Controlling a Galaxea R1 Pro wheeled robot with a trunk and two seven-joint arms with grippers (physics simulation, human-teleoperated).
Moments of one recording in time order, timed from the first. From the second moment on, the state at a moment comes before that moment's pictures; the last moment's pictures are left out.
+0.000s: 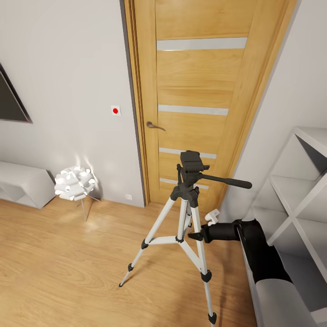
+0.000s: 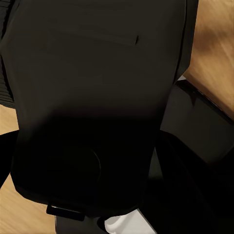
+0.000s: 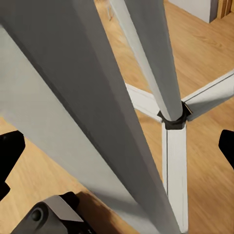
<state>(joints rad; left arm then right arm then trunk) -0.25 0.01 -0.32 0.00 0.97 0.00 0.06 -0.62 0.00 -0.18 -1.15 0.54 0.67 1.17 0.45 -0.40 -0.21</state>
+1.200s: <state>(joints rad) -0.25 0.02 -0.32 0.00 0.97 -0.01 0.07 -0.62 0.01 -0.21 -1.15 0.54 0.63 1.17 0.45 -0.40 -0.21</state>
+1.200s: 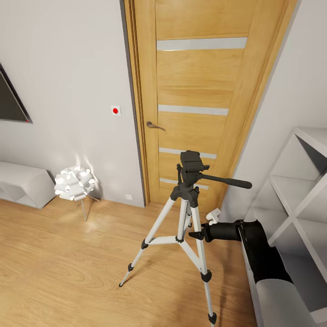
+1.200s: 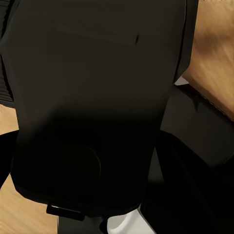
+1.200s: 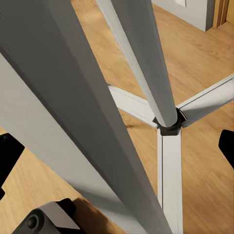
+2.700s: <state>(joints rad) -0.89 0.26 -0.22 -1.13 0.95 1.00 0.46 -0.62 0.01 -0.21 -1.06 0.54 0.63 1.10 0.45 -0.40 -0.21</state>
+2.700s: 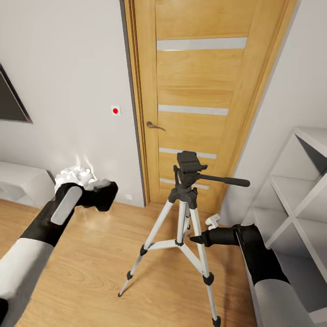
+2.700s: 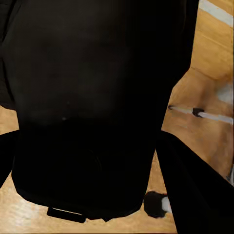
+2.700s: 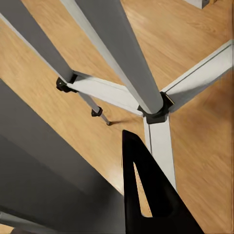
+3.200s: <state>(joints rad) -1.67 -0.13 -0.19 -0.71 0.94 1.03 0.87 -0.62 0.01 -0.21 -1.06 0.54 0.63 1.10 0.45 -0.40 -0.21</state>
